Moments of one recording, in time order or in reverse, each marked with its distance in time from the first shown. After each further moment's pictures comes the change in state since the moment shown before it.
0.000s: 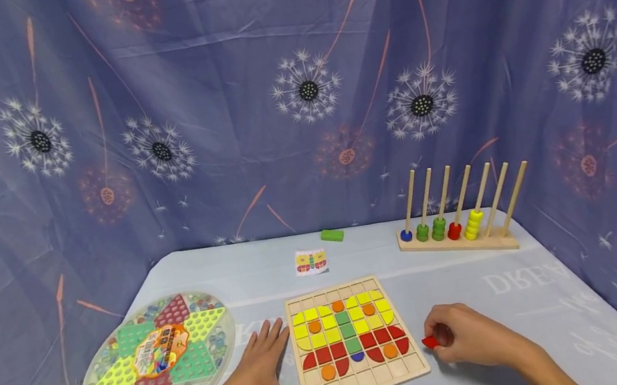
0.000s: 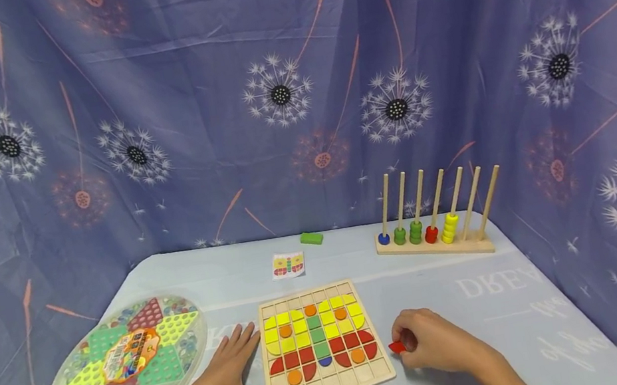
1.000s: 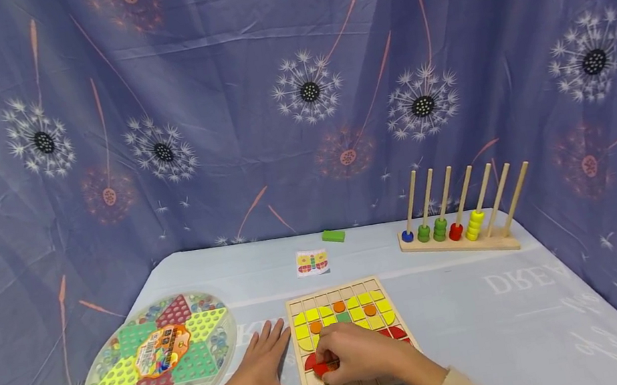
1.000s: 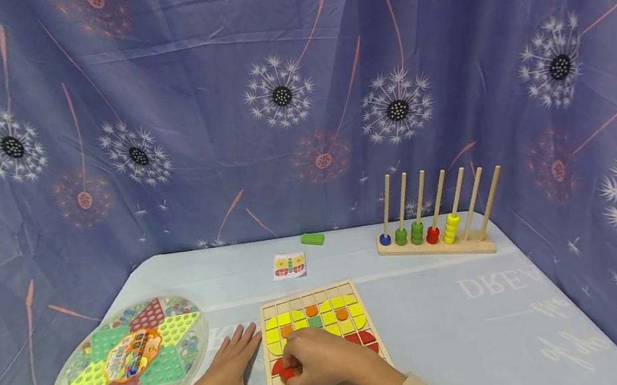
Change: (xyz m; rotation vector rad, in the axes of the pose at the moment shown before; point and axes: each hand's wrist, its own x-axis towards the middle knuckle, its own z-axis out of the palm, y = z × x) left_hand 0.000 0.000 -0.001 0.023 -0.008 -0.001; right_hand 0.114 -0.121 0.085 -0.157 -0.171 -0.231
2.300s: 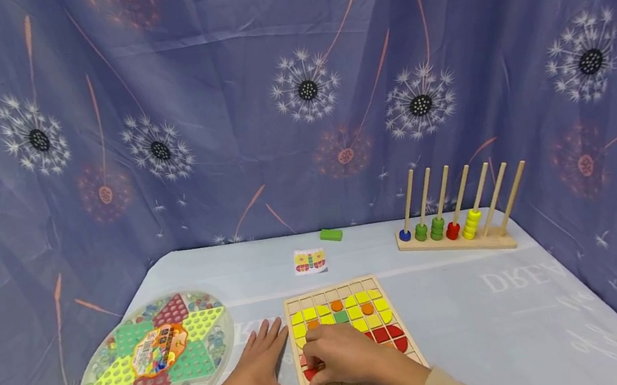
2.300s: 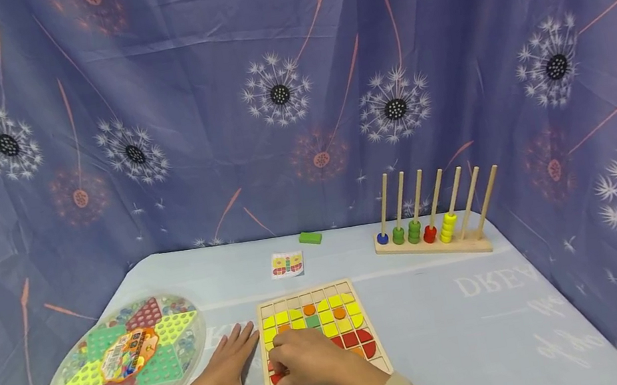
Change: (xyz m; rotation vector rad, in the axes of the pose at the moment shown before) left_hand -0.004 -0.001 -0.003 -0.021 0.026 0.081; right_hand 0.010 -0.006 0.014 -0.199 0.116 -0.117
